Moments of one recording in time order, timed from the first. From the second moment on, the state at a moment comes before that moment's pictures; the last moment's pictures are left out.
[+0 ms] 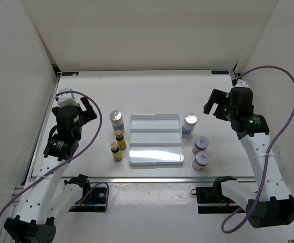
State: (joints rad) left arm -0.24 0.78 0.88 -0.40 -0.43 -0.32; right arm 0.15 1.02 1.15 -0.74 0.06 0.35
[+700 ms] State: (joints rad) left arm -0.26 0.91 0.89 -0.40 -0.29 -0.34; right arm 0.38 1.61 1.38 -0.83 0.07 0.25
